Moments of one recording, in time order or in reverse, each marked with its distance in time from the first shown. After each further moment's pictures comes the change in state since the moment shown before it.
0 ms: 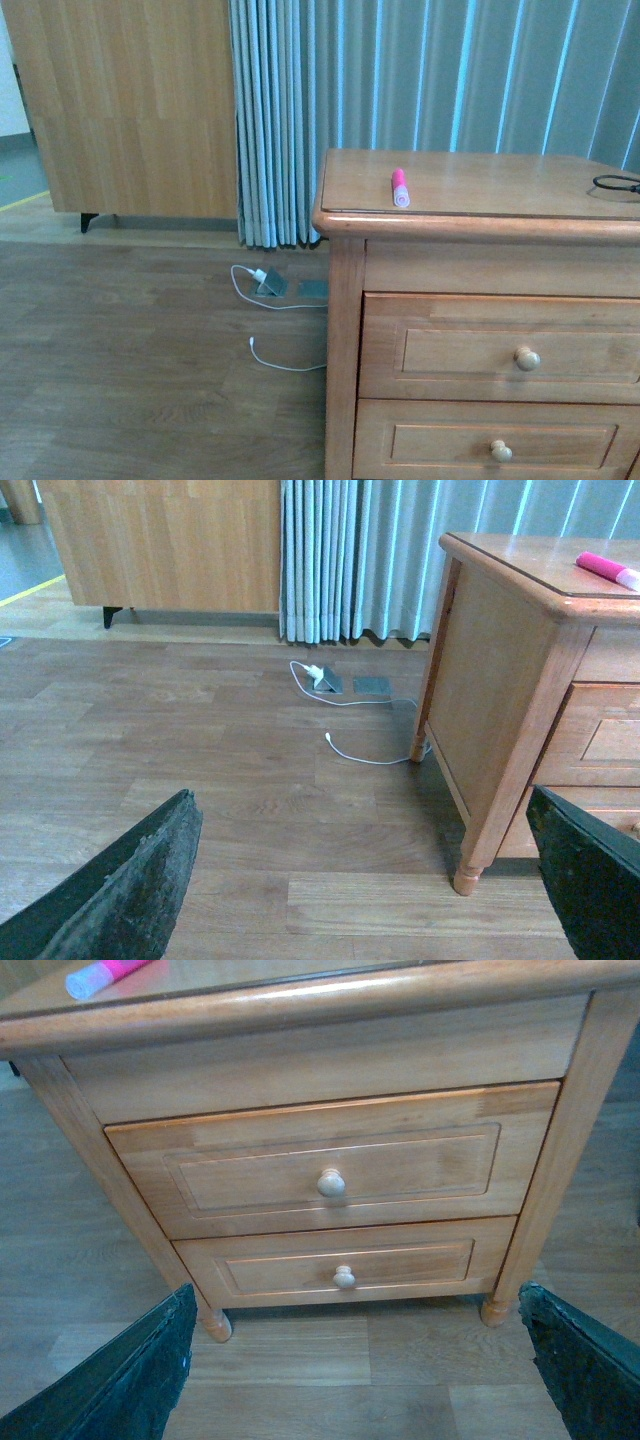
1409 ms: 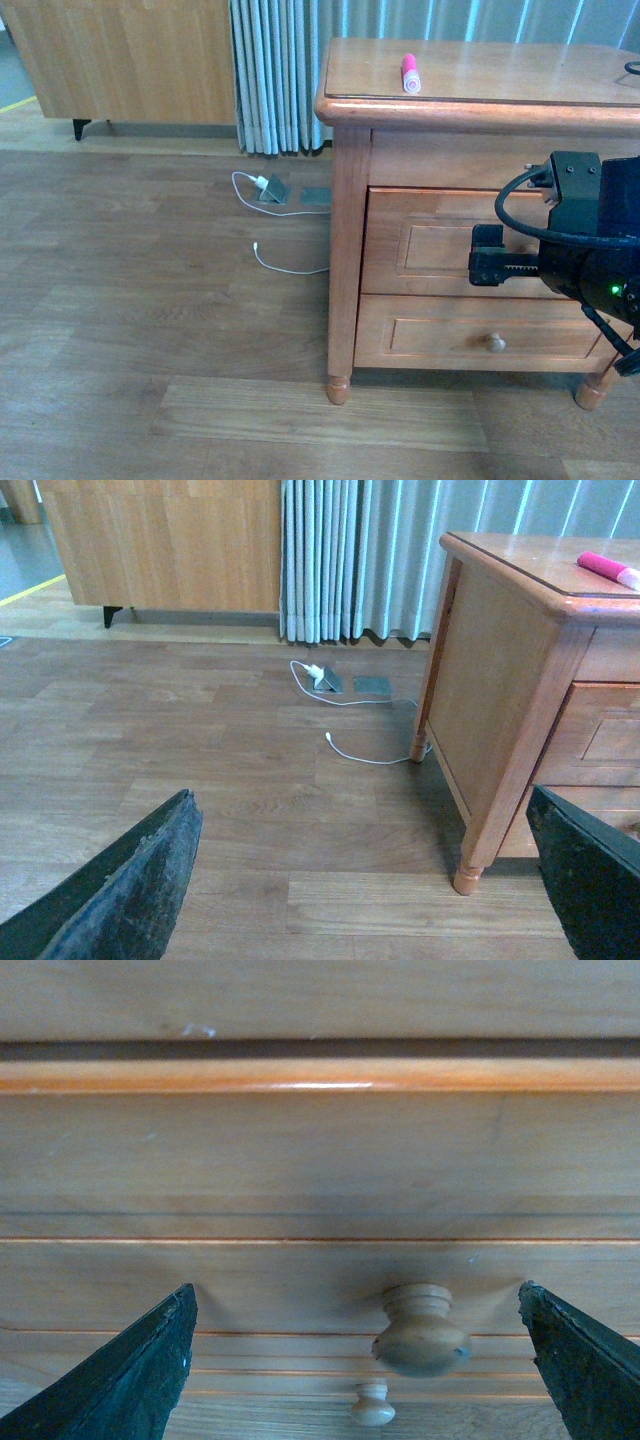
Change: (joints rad) left arm 0.000 0.000 0.000 0.000 0.000 0.000; right arm 0.101 1.273 0.882 0.207 0.114 -0.056
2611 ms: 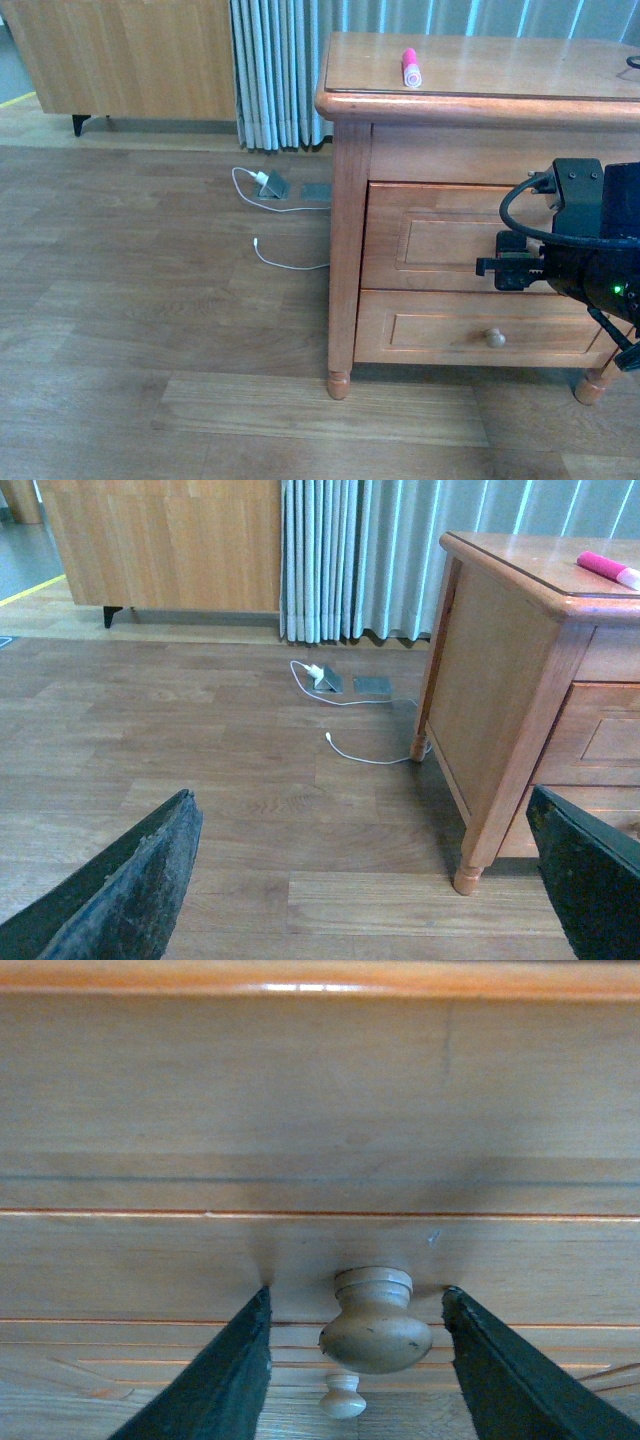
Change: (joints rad) left arm 0.000 0.000 0.000 0.000 0.000 0.000; right arm -0.027 0.038 0.031 -0.010 0.010 -0.028
